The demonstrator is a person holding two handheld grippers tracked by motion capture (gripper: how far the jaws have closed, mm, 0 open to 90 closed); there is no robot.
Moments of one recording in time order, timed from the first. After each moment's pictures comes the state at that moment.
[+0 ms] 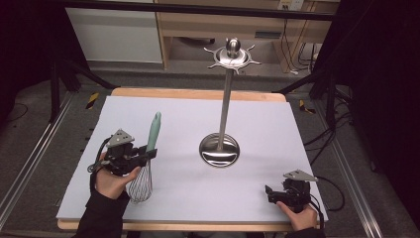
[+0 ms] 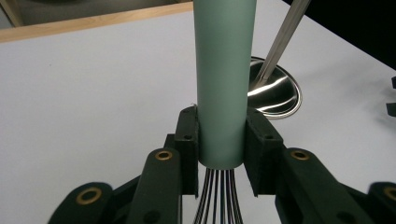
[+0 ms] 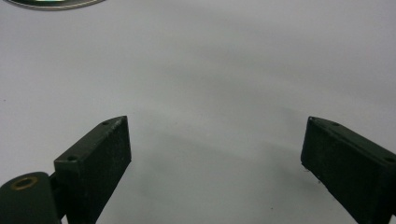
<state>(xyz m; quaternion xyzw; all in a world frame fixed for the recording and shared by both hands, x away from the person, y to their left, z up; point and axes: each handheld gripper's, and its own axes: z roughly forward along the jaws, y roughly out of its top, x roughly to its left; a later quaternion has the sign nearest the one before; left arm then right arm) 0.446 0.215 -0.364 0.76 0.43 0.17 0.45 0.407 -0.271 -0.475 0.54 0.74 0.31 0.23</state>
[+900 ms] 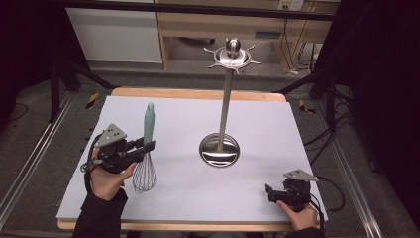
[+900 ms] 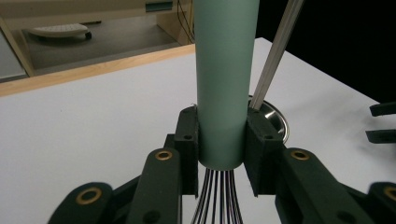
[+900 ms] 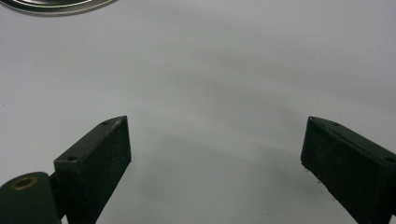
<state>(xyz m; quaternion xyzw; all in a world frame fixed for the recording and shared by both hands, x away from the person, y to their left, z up) 0.437 0.215 -0.338 0.74 0.40 0.20 0.50 0.408 -0.271 -0.474 0.54 0.74 0.31 0.24</state>
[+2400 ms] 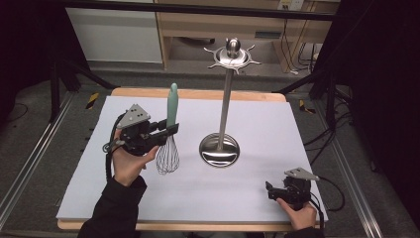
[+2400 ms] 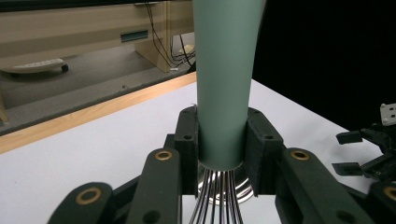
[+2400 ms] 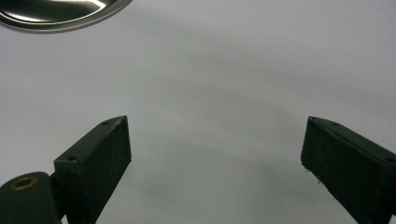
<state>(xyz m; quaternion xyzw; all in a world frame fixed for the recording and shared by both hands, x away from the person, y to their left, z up) 0.458 0.159 -0.294 0.75 0.34 0.20 0.53 0.411 -0.271 -0.471 0.55 0.73 0.32 0.26</state>
